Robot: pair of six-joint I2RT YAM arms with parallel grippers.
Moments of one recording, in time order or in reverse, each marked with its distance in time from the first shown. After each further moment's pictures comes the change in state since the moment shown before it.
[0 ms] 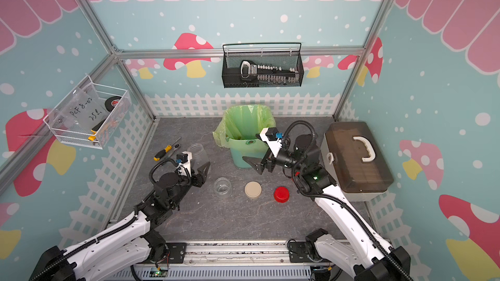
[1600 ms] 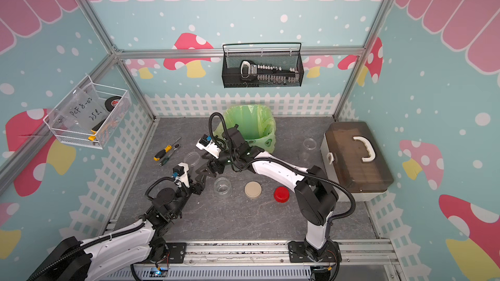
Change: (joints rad) left arm -0.019 0.047 -0.249 0.443 -0.040 0.031; right arm 0.369 0.745 0.471 -0.111 0.042 -0.024
